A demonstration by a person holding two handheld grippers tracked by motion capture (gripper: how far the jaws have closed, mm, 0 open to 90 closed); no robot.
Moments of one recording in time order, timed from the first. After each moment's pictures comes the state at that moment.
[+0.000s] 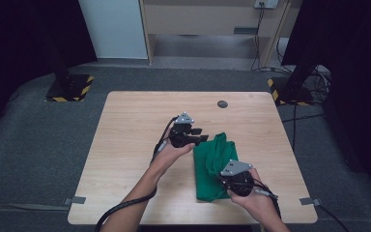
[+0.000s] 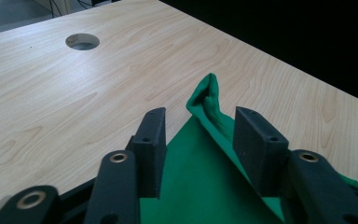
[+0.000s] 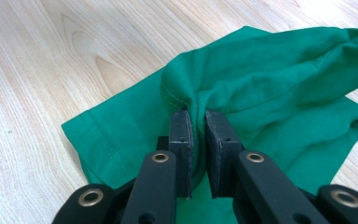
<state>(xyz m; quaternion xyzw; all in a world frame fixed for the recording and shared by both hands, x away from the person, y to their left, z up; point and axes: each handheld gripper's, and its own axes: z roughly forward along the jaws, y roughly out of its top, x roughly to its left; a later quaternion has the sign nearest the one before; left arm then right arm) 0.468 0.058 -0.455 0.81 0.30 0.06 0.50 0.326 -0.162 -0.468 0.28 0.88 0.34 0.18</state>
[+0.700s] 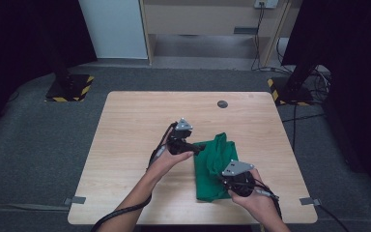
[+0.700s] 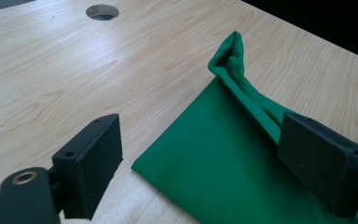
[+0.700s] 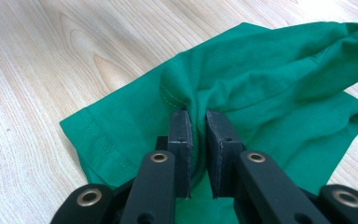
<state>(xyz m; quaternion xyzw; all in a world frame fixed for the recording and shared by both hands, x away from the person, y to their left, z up) 0.457 0.063 -0.470 0.82 0.33 0.09 0.46 0.325 -0.165 -0.469 0.28 0.88 0.34 0.18</state>
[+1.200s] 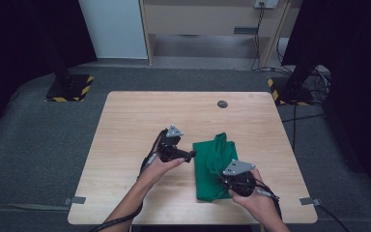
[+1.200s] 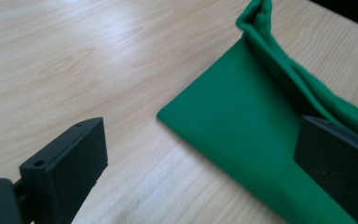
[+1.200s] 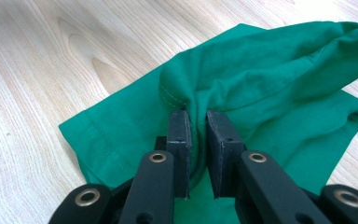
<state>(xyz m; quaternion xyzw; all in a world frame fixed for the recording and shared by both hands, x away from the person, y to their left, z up) 0.435 0.092 -0.483 0.82 0.36 0.11 0.43 0.326 -0.167 -0.469 0.29 0.87 0.35 0.18</state>
